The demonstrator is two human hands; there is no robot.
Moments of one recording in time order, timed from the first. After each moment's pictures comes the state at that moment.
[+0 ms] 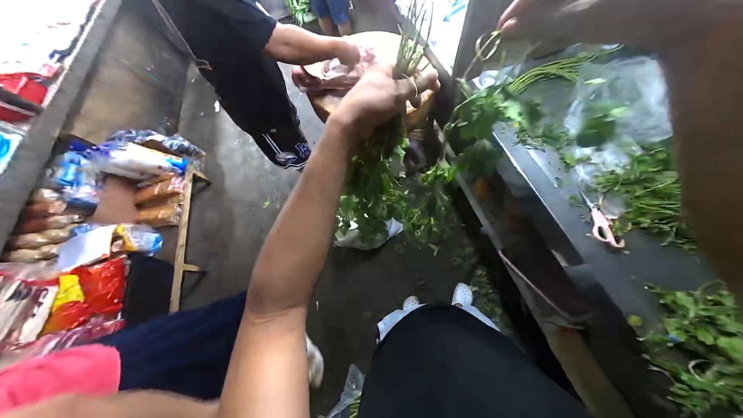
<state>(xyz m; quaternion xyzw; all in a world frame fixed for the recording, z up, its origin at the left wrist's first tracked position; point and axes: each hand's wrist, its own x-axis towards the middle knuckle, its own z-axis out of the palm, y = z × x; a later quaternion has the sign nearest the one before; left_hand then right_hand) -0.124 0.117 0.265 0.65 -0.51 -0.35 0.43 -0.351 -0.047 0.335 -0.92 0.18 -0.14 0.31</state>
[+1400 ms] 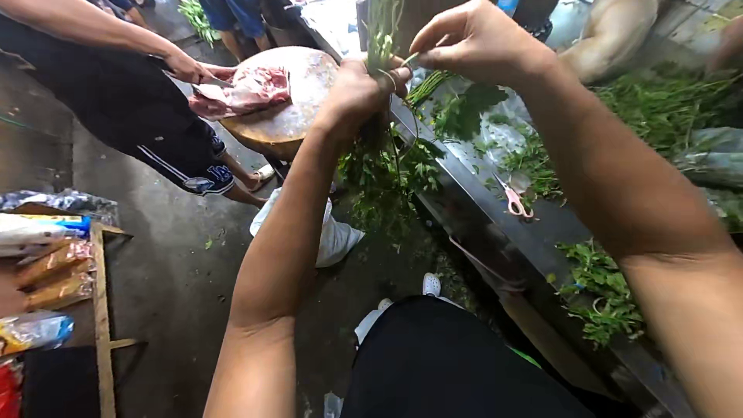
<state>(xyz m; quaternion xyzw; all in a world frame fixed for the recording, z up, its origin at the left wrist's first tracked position) -0.233 0.002 0.257 0.57 -0.56 -0.35 0.49 -0.421 -0.118 0.292 -0.91 0.22 -0.20 0.29</state>
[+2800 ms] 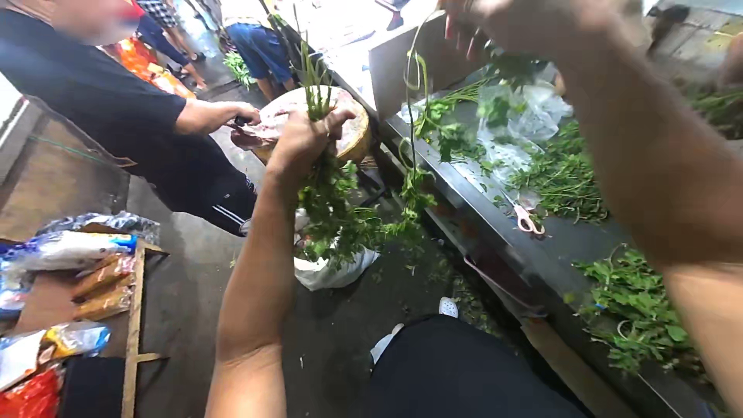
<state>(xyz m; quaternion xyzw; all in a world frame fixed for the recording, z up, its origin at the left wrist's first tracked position) -0.180 0.068 0.276 0.65 -0.53 -0.28 0.47 -0.454 -0.088 0.371 -0.88 0.26 -0.29 0.28</state>
